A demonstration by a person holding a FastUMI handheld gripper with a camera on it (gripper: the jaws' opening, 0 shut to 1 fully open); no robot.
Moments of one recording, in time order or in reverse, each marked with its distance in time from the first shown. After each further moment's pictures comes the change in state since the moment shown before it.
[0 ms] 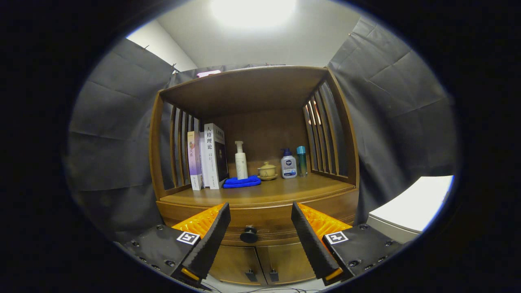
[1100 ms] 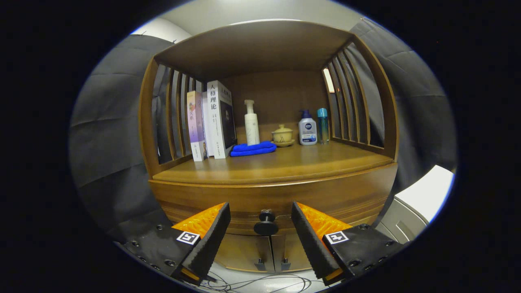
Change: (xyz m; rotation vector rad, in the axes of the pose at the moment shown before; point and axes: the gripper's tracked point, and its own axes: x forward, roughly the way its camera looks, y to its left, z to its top) arm 0.075 0.035 -0.075 -0.010 0.272 0.052
